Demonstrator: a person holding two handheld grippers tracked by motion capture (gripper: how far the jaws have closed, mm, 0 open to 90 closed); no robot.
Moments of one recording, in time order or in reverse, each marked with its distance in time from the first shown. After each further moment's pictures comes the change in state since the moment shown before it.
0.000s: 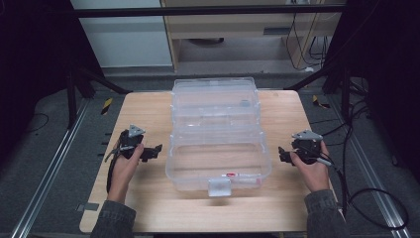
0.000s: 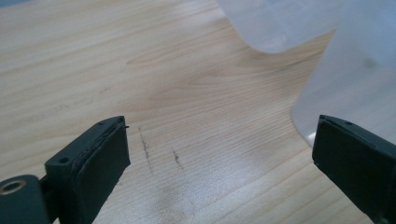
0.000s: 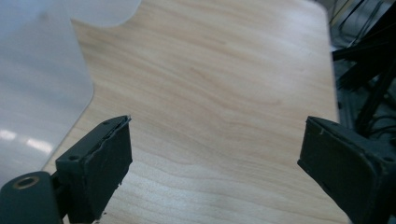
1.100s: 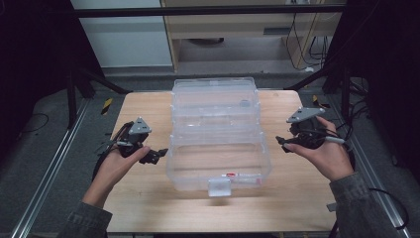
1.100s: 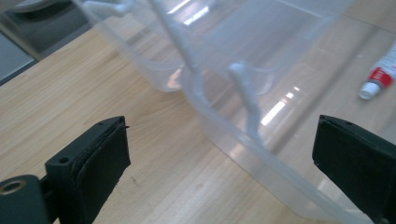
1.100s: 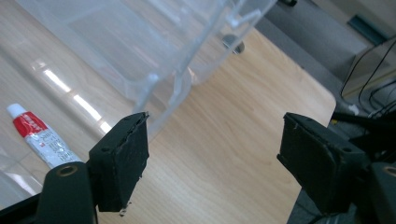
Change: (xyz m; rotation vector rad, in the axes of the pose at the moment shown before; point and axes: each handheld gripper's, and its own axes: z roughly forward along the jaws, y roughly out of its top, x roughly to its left) left arm -0.052 0.057 -0.073 0.062 -0.197 0.292; right arm 0.018 0.102 -0.097 0.035 0.183 -0.350
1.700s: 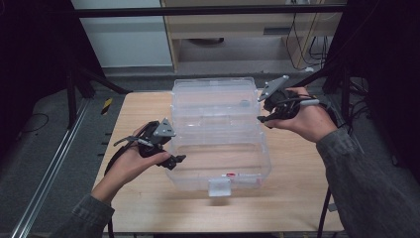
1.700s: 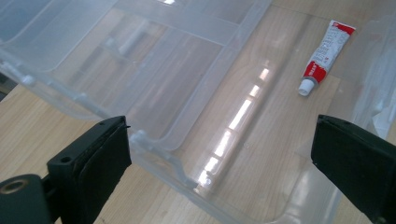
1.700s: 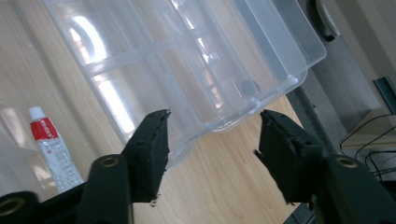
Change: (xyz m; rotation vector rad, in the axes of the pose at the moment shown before) left arm -0.039 0.043 0.013 0.060 -0.102 0.179; right arm -0.001 0.095 0.014 0.060 0.120 -0.317
